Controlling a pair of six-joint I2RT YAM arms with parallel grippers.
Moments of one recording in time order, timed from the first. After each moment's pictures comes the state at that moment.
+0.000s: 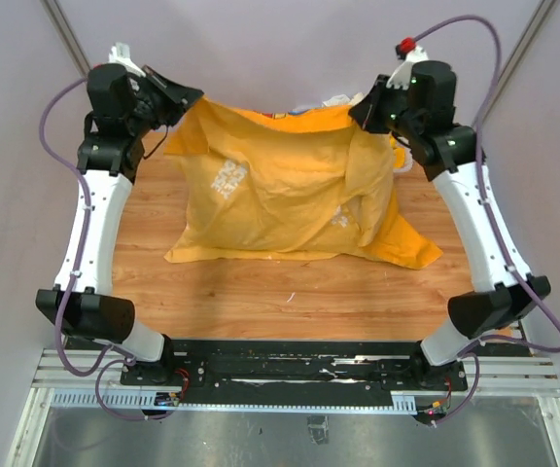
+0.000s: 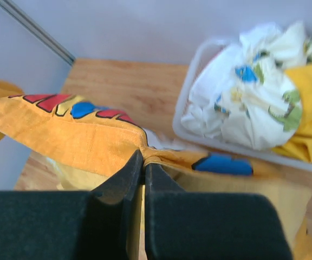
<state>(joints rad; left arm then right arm) -0.07 1.50 1.75 -0.40 0.27 -0.89 0.32 1.61 1.91 -0.61 -0.17 0.36</state>
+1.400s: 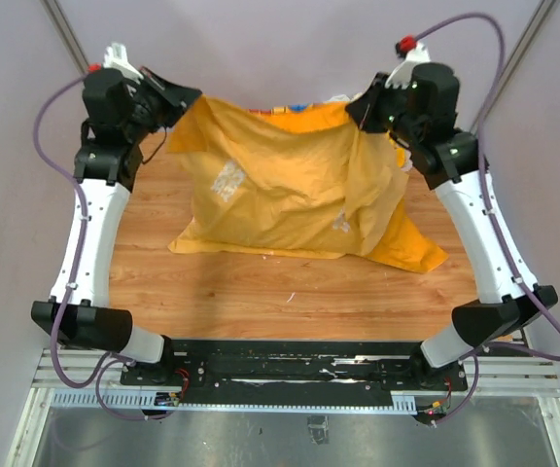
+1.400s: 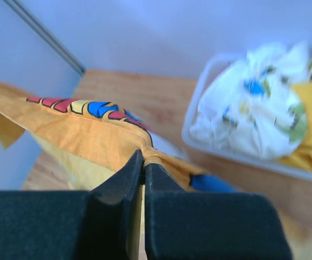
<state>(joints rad) -0.09 1.43 1.68 -0.36 0.25 -0.87 0.38 1.52 1.83 -0.54 -0.12 0.36</state>
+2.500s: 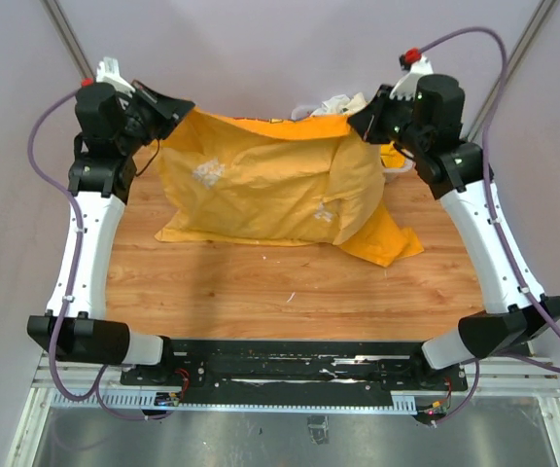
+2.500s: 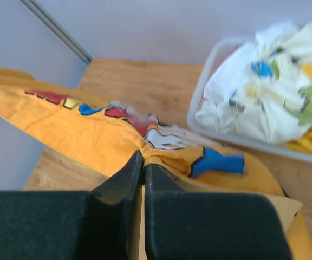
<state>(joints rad) -0.04 1.35 1.59 -0.36 0.28 -0.87 0.35 1.45 1.75 -0.55 -0.18 0.38</state>
